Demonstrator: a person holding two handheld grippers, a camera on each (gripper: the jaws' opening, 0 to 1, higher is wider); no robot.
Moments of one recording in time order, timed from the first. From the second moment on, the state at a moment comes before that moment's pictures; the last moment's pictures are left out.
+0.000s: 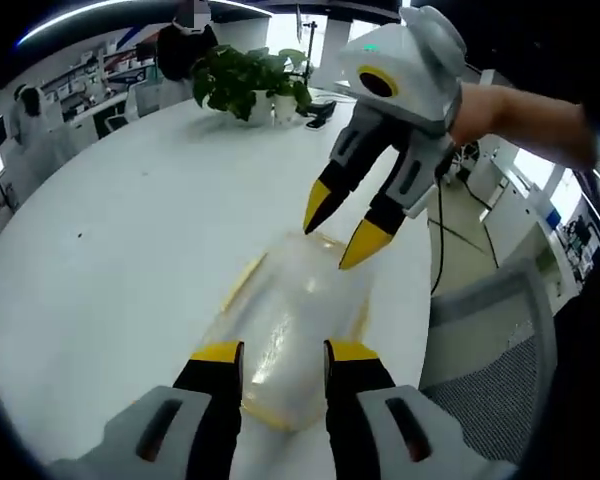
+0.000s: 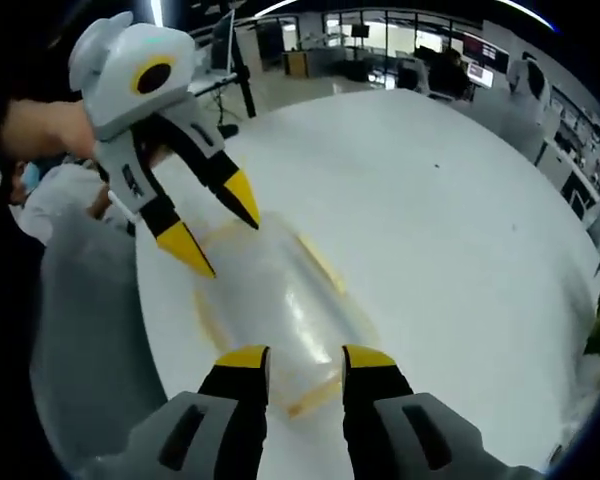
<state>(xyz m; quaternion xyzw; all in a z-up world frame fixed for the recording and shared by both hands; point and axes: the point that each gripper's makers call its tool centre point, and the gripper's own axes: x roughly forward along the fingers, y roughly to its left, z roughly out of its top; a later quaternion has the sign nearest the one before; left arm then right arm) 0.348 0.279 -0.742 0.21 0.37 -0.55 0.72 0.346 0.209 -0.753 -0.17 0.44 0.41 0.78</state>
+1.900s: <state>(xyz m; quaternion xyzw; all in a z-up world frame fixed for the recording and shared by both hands) 0.319 0.263 -0.761 0.29 0.33 -0.58 0.69 0.384 0.248 -0.763 -0.19 0.42 0.45 0.77</state>
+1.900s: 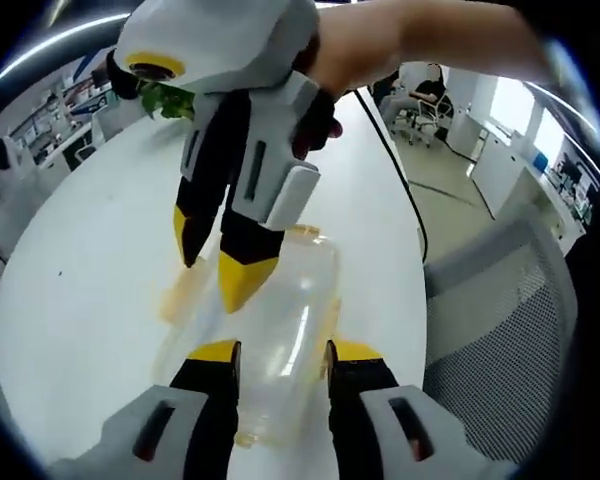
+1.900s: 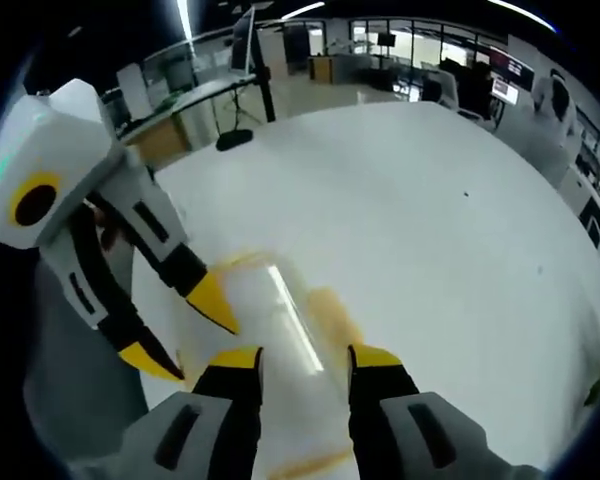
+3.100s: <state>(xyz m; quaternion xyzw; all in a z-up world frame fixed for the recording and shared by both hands) 0.322 0.256 -0.769 0.39 0.27 -0.57 0.67 0.388 0.258 -0.773 -0.13 0.45 0.52 0.71</state>
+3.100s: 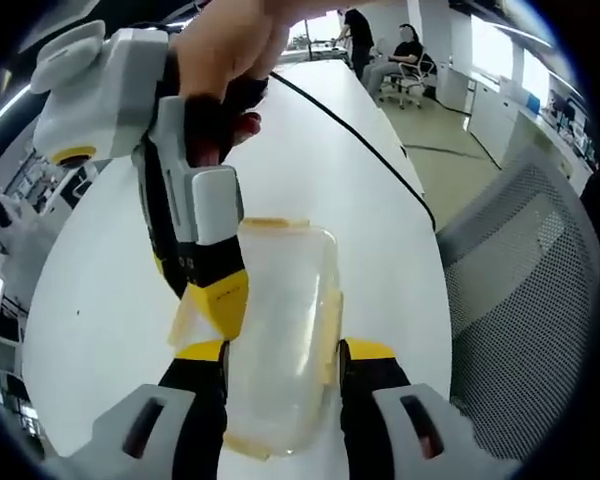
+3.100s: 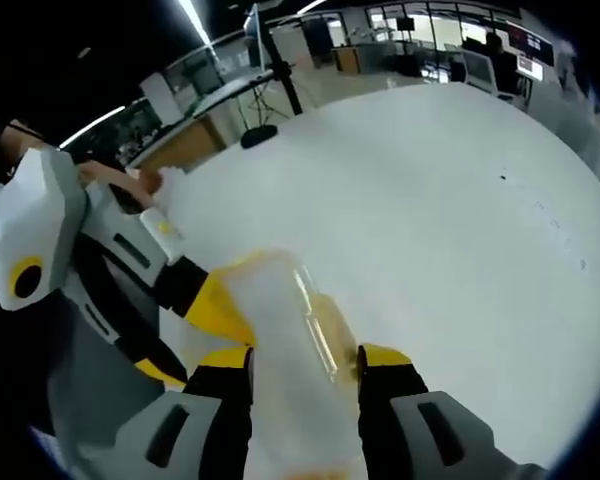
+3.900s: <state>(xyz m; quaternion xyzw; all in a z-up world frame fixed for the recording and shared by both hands) 0.320 0.256 -0.773 0.42 0.26 -0.56 0.66 0.394 0.260 -0.773 -0.11 0.47 0.54 0.69</state>
